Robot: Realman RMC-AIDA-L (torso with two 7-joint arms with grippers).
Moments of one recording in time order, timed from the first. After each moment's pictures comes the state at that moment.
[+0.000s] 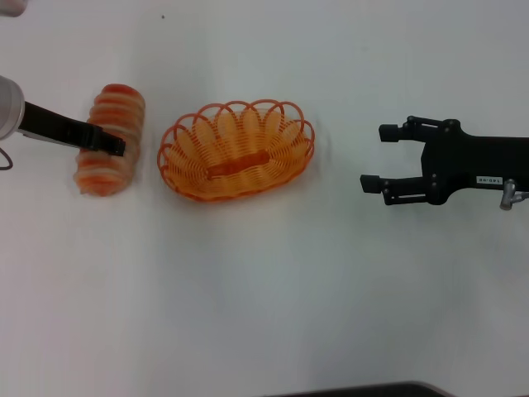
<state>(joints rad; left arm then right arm) -0.75 -2.15 0.90 0.91 2.76 1.27 -2.48 0.36 2.09 -0.68 -0.73 -2.03 -1.55 1.20</state>
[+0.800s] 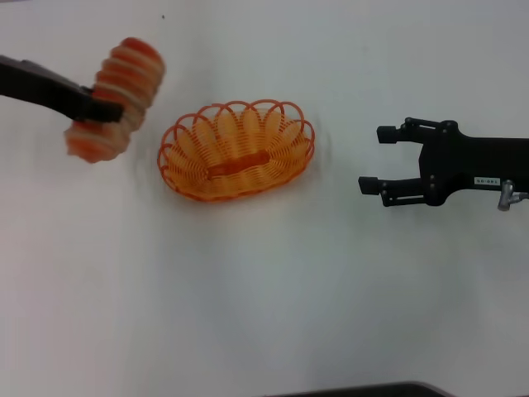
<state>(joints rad) -0.71 -2.12 0.89 1.16 2.61 1.50 -2.21 0.37 2.09 -0.68 -0.72 -2.04 -1.55 1.20</state>
